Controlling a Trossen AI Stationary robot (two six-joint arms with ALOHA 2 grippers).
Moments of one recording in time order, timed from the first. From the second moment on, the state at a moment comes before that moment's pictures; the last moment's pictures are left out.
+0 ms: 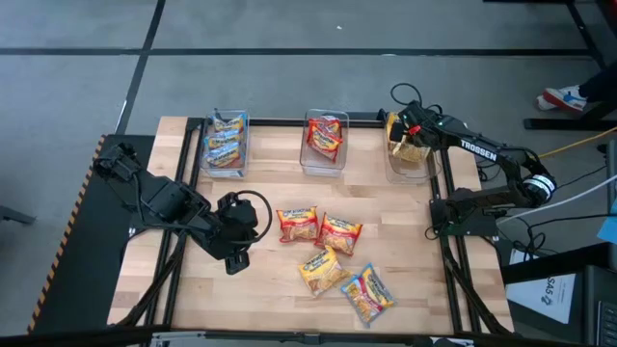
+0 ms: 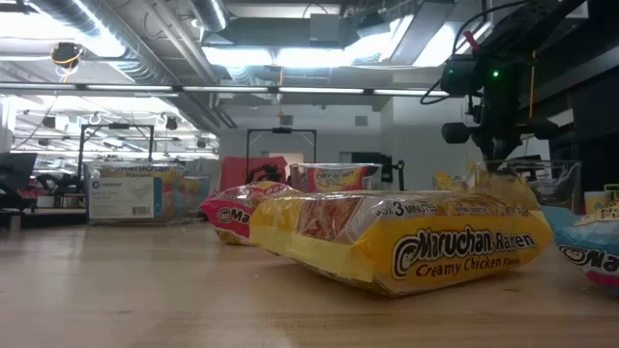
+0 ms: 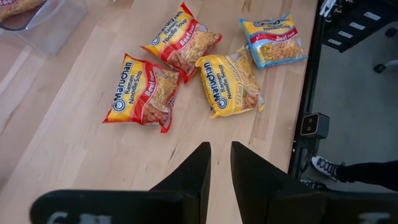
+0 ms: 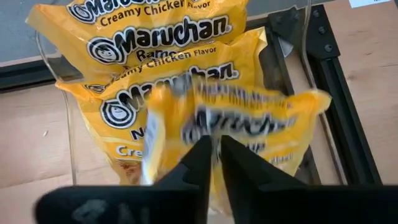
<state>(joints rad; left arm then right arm) -0.57 1.43 1.64 -1.19 -0.35 -0.86 -0.88 1.25 0.83 -0.74 0.41 0.81</state>
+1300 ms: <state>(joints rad) -0.57 1.43 1.64 -1.19 -0.35 -0.88 0.01 1.20 0.83 -0.38 -0.25 0.93</state>
